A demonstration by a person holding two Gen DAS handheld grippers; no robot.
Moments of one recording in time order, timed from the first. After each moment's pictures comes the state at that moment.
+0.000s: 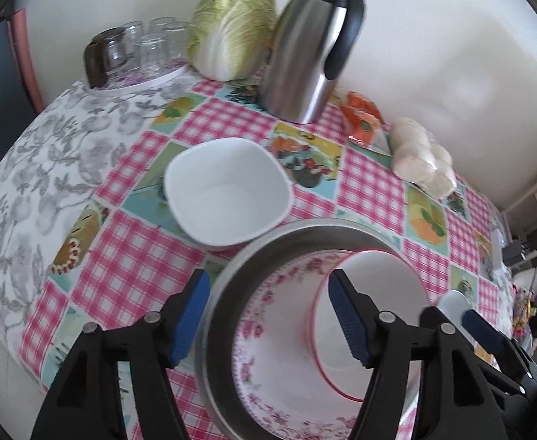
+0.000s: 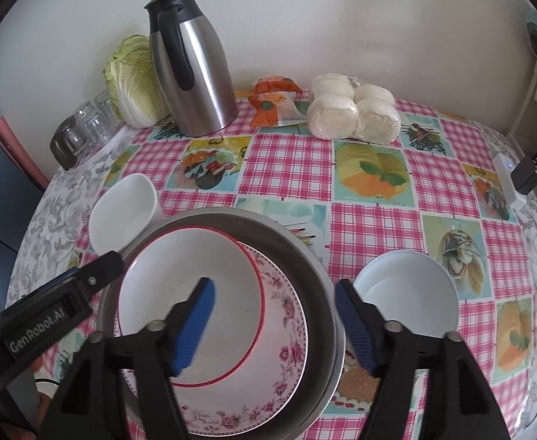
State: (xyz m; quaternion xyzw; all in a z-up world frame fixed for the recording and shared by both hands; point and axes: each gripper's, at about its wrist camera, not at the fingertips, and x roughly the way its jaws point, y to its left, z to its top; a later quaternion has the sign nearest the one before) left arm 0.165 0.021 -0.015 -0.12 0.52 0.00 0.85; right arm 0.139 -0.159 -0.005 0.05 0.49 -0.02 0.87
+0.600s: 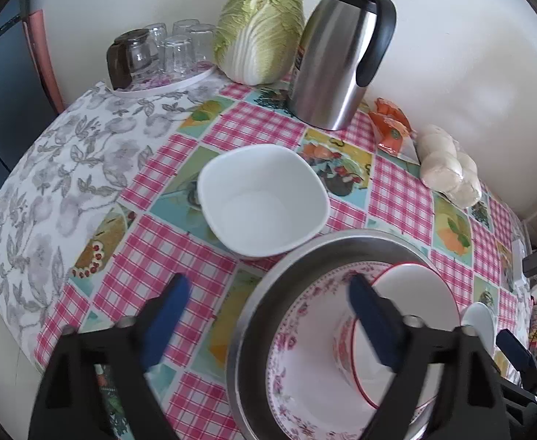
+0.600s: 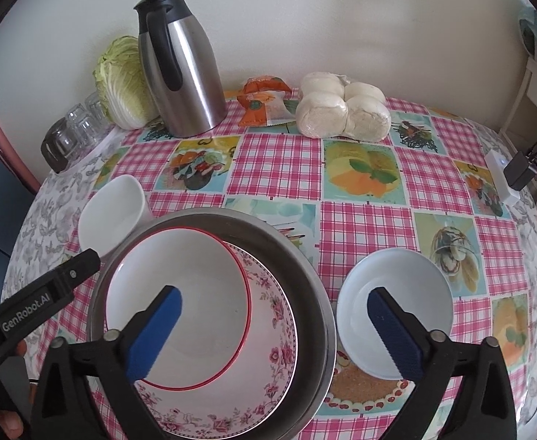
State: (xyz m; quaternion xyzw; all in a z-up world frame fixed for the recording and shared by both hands) left arm 0.168 0.034 -0.018 -0.11 0.51 0.05 0.85; right arm 0.138 -0.161 -0.008 0.05 0.49 -0.04 0.87
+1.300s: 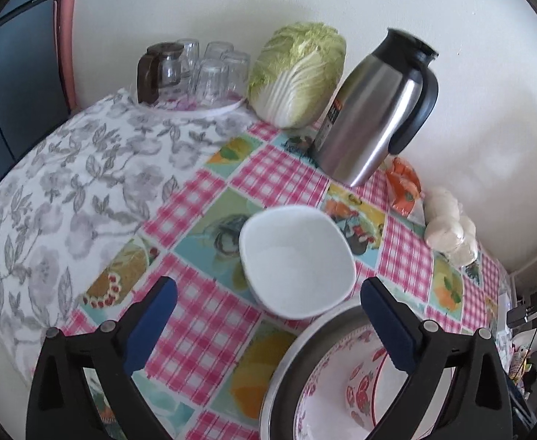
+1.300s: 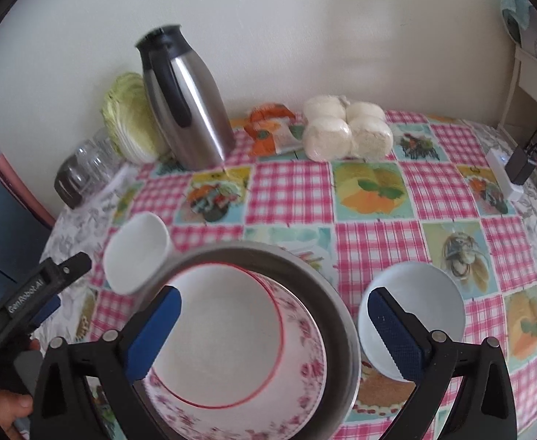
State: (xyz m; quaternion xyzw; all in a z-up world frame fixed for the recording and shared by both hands) left arm 0.181 0.089 -0.003 -0.17 0.45 0.06 0.87; right arm 0.138 -0.153 0.018 0.10 0.44 -0.04 0.89
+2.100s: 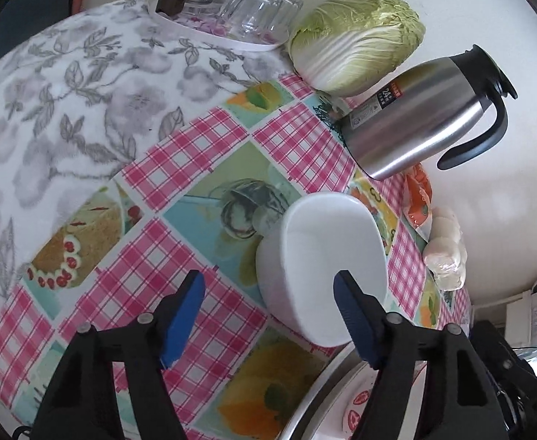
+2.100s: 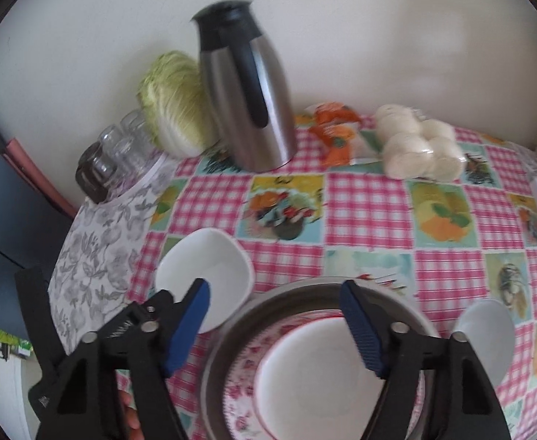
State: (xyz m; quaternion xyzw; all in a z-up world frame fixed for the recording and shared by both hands) left arm 0.213 0.140 -0.072 -0.32 0.51 0.03 0.80; right arm 0.210 -0.067 0.021 0.09 0.48 0.01 0.87
